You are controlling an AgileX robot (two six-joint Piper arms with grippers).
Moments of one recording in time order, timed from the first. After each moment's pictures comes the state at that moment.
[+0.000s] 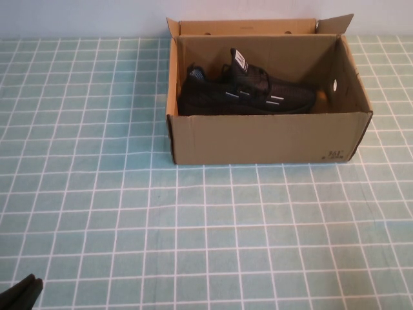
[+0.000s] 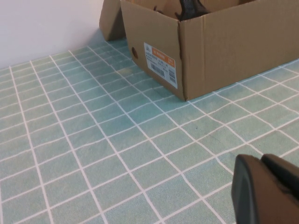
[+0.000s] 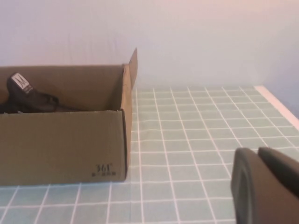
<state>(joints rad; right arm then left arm) 0.02 0.06 -0.14 -0.10 0.23 0.21 -0.46 0.02 0.03 0.06 0.20 0.03</state>
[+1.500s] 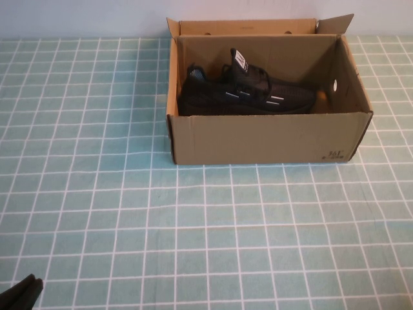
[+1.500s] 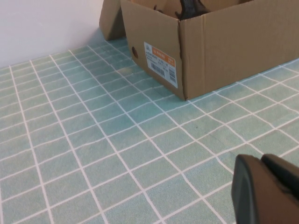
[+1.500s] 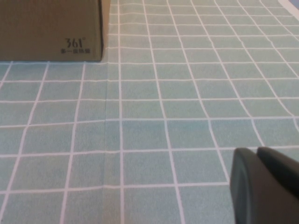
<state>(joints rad) 0.02 -0.01 0.03 -0.13 0.40 0.19 -0.46 0.02 0.03 0.06 0.20 0.03</state>
